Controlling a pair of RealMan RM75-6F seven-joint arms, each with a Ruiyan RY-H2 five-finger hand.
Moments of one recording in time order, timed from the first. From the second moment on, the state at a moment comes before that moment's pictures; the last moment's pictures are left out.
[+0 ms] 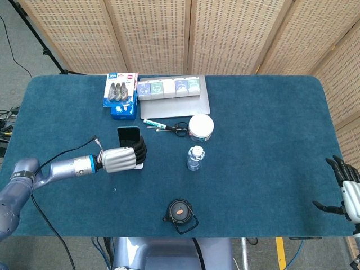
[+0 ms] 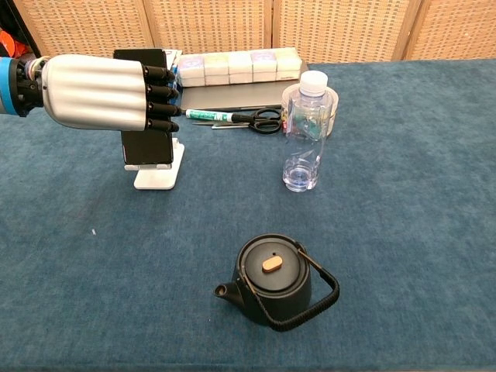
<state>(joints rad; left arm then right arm) -0.99 -1.61 0.27 -0.50 2.08 1.38 0.22 0.11 -0.91 0.08 -1.72 -1.38 1.31 0.25</state>
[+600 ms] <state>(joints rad) -0.98 -1.62 0.29 -0.50 2.06 1.36 0.24 0.10 -0.91 0.08 -1.72 -1.39 1.32 0.27</state>
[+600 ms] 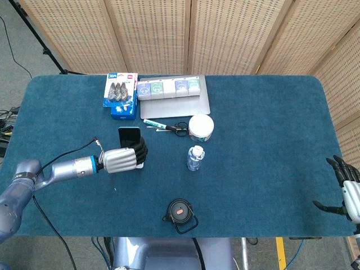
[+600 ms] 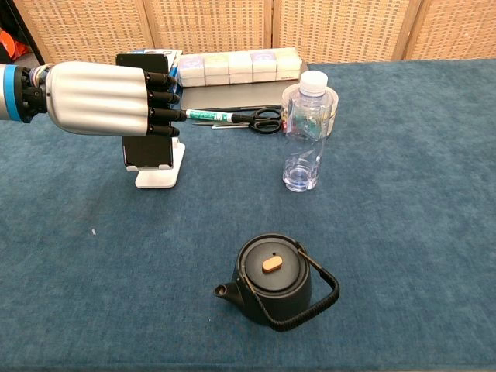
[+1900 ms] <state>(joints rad) -0.95 -1.53 0.26 -0.65 2.03 1.40 0.27 0.10 -0.90 0.08 -1.73 -1.39 1.32 0.27</state>
